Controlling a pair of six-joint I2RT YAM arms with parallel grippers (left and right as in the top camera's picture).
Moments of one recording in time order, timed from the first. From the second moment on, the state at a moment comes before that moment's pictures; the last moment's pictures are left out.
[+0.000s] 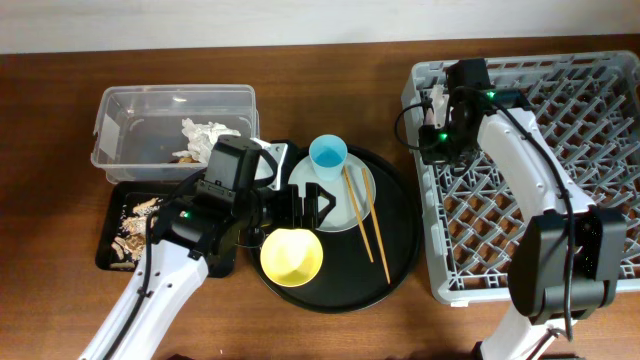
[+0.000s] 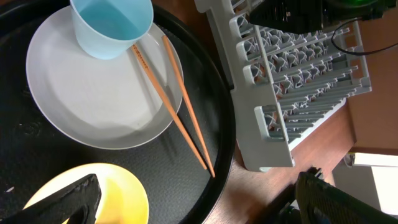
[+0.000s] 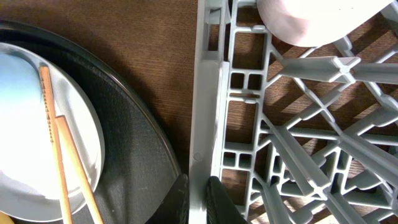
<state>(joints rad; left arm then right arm) -0.41 1.29 1.08 -0.67 0.47 -0.40 0.08 1.90 1.54 -0.98 -0.15 0.02</state>
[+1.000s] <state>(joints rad) -0.41 1.30 1.07 -0.47 0.23 -0.48 0.09 1.73 1.81 -1.29 -0.19 0.00</state>
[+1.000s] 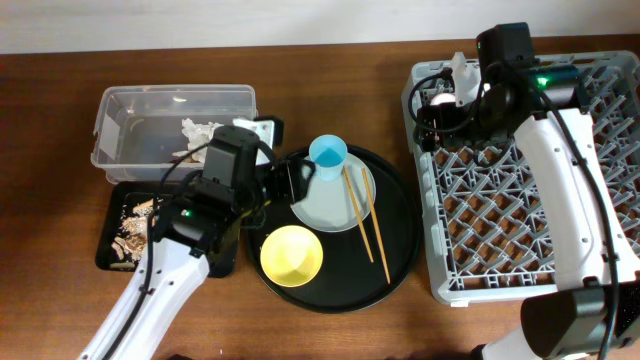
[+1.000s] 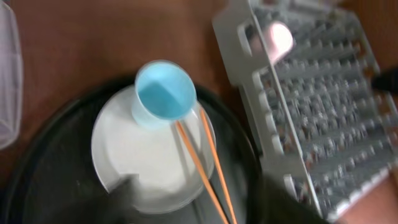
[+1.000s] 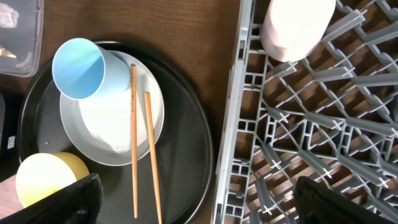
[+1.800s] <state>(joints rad) -0.41 1.84 1.34 -0.56 0.13 -0.51 0.09 1.73 1.81 -1.29 -0.19 0.00</state>
